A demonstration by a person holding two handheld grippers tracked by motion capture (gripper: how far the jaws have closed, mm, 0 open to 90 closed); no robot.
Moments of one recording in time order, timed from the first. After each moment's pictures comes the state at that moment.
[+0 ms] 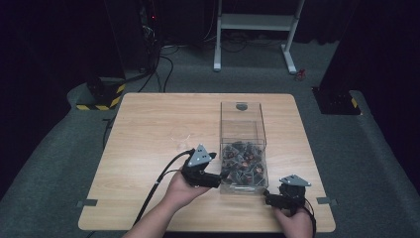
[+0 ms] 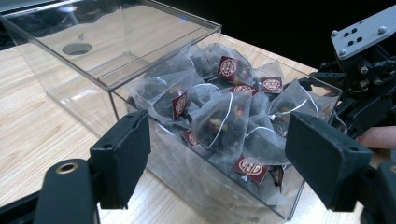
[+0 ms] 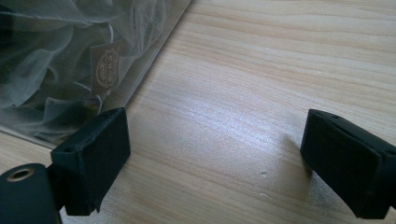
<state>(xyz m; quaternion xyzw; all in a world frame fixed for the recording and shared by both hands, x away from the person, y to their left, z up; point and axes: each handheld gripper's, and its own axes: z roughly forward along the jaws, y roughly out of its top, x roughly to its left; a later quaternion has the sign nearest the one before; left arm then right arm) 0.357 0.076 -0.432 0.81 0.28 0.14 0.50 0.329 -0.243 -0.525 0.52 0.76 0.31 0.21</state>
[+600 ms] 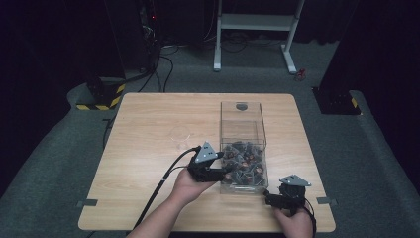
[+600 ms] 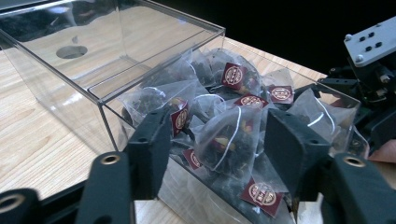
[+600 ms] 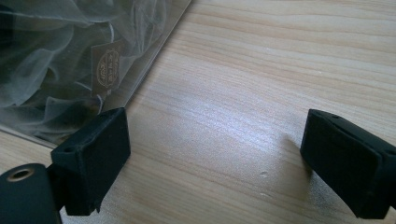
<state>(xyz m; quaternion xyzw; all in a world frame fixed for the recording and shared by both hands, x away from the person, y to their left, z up) 0.372 0.062 -0.439 0.81 0.29 0.14 0.50 0.329 -0.243 -0.525 0.52 0.76 0.31 0.21</state>
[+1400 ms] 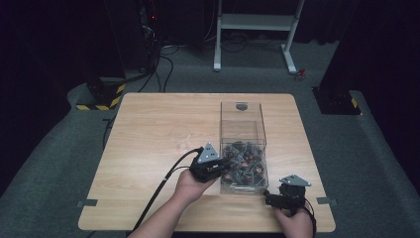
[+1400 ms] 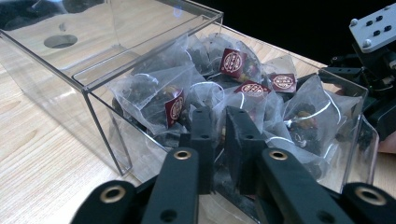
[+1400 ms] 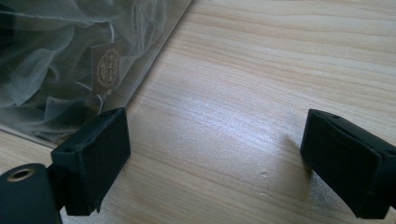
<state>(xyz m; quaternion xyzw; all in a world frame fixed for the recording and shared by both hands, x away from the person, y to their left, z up) 0.374 0.059 -0.449 0.81 0.28 0.12 0.49 0.329 -0.243 -0.525 0.52 0.77 0.31 0.21</state>
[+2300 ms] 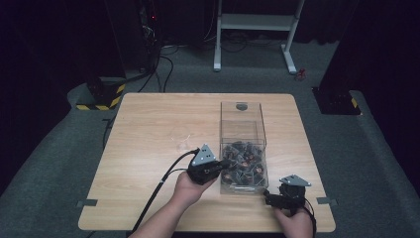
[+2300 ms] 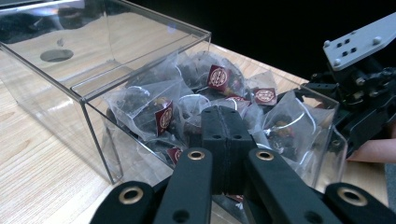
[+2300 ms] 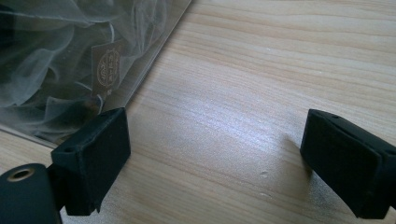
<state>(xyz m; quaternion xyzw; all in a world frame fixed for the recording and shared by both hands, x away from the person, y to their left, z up) 0.365 0.066 -0.443 0.79 0.28 0.12 0.53 0.329 -0.243 -0.525 0.52 0.77 0.31 0.21</state>
